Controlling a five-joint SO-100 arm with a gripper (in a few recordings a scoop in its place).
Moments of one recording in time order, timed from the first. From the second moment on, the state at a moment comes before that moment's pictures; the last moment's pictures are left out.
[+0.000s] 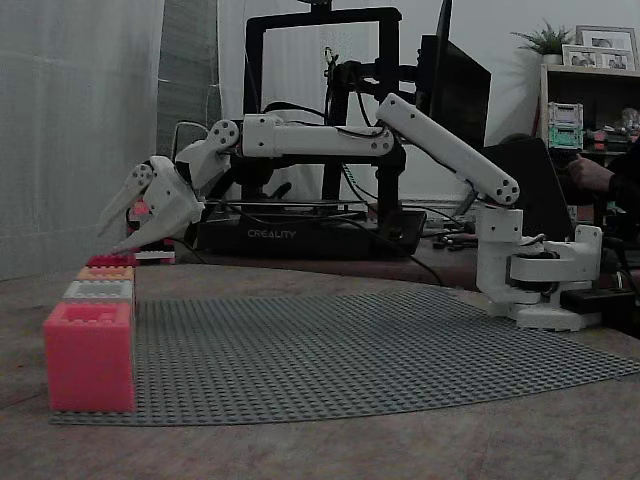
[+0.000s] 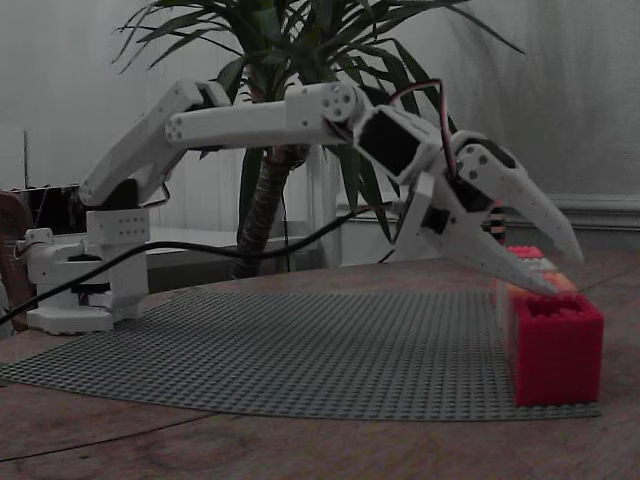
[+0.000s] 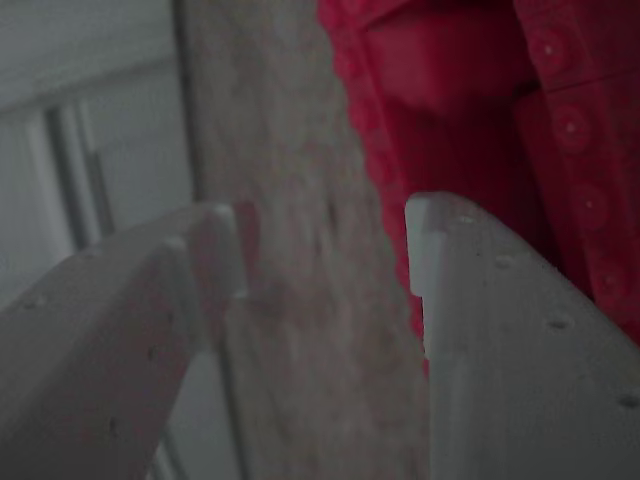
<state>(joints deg) 15.3 31.3 26.7 46.8 -6.2</state>
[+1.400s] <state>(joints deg) 0.7 149.9 152.3 62.1 -5.2</state>
